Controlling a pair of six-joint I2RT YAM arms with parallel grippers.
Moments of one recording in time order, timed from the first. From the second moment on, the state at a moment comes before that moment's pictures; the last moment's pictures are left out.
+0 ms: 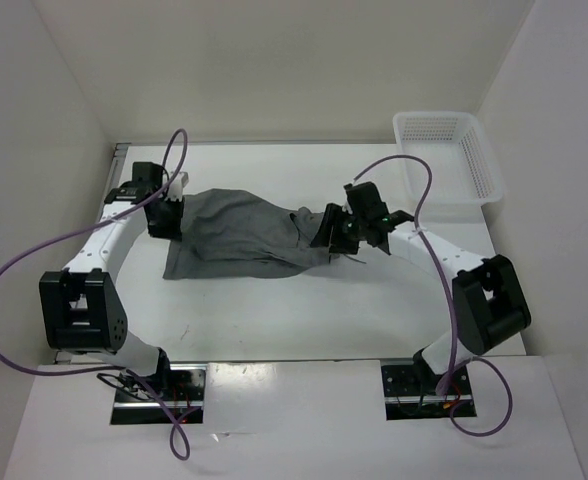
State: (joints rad) left arm 0.03 1.53 1.22 -0.77 0.11 0.07; right arm 0.44 1.52 1.00 -0.32 -0.24 0.67
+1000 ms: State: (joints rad) left arm 0.05 1.52 1.19 -0.81 0.08 0.07; right arm 0.44 1.73 1.21 -0.46 -0.38 0.62
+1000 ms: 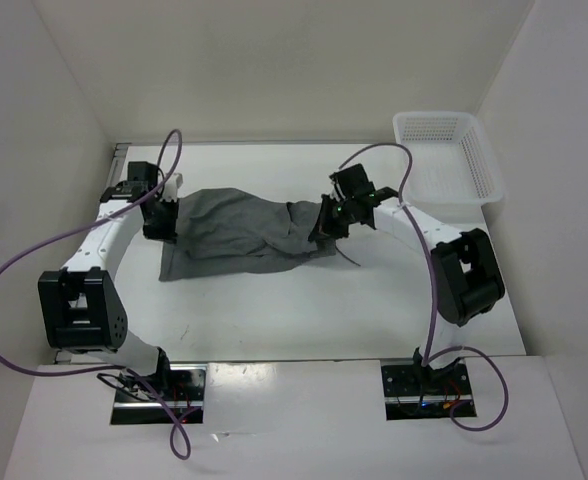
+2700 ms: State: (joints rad) left arm 0.12 1.84 1.29 -0.48 0.04 0.07; right arm 0.28 1.67 0.84 -0.16 -0.37 0.84
